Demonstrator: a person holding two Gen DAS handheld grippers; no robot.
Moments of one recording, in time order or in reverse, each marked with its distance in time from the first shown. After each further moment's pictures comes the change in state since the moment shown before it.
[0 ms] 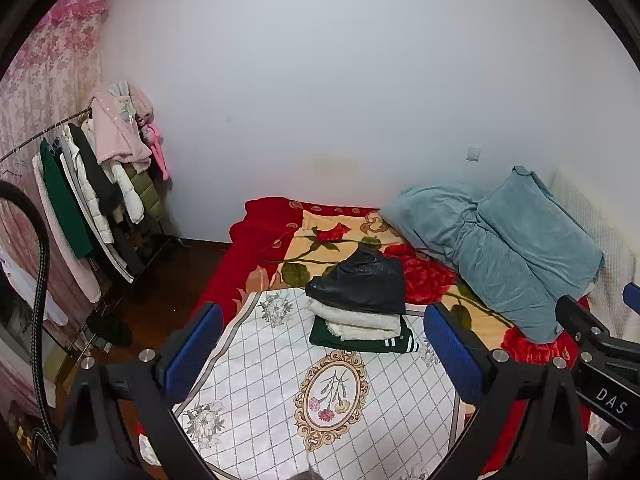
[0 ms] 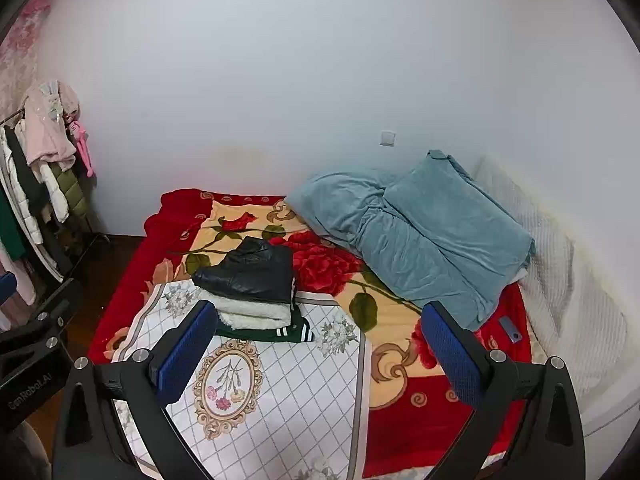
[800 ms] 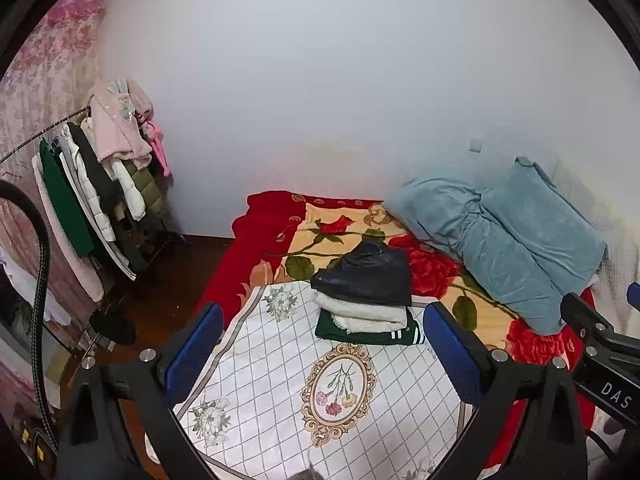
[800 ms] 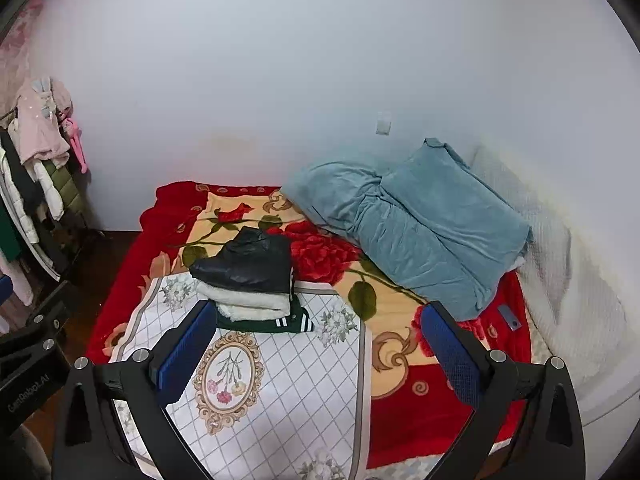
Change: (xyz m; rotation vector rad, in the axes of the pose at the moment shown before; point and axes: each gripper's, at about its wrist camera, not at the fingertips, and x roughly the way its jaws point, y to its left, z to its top) left arm 0.010 0.005 -0.007 0.014 0.021 0.009; right arm 0.004 0.007 -0.008 0.017 0.031 -0.014
